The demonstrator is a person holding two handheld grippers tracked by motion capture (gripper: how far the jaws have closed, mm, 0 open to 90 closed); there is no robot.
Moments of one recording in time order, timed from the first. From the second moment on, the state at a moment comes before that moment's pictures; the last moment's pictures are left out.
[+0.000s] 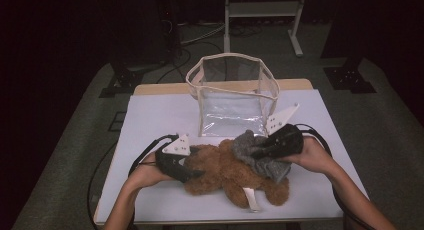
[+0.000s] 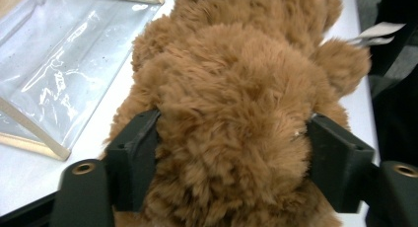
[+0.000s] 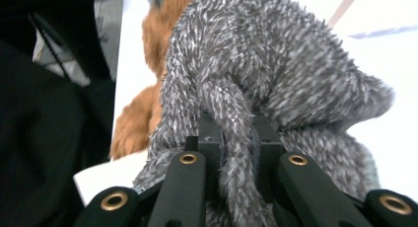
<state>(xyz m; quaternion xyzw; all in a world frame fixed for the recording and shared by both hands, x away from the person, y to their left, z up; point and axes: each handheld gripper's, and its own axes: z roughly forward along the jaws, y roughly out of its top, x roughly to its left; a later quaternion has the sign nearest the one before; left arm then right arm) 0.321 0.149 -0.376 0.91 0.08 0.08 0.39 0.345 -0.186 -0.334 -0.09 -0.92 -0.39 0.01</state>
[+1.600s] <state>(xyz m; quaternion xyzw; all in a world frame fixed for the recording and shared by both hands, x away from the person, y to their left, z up) 0.329 0.135 -0.377 0.91 0.07 0.08 0.40 0.361 -0.126 -0.330 -0.04 -0.94 -0.33 0.01</state>
